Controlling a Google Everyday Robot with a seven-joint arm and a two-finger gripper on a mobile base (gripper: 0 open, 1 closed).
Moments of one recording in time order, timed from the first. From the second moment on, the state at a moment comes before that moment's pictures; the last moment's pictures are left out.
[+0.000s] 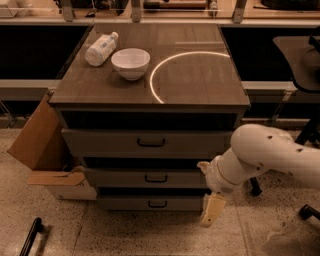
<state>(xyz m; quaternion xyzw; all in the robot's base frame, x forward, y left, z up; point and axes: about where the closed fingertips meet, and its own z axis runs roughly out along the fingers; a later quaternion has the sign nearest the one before) 0.438 -0.130 0.630 -0.65 0.73 0.13 0.15</state>
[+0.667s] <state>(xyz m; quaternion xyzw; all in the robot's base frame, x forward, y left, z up) 0.452 -0.128 0.565 -0.64 0.75 0.14 0.14</state>
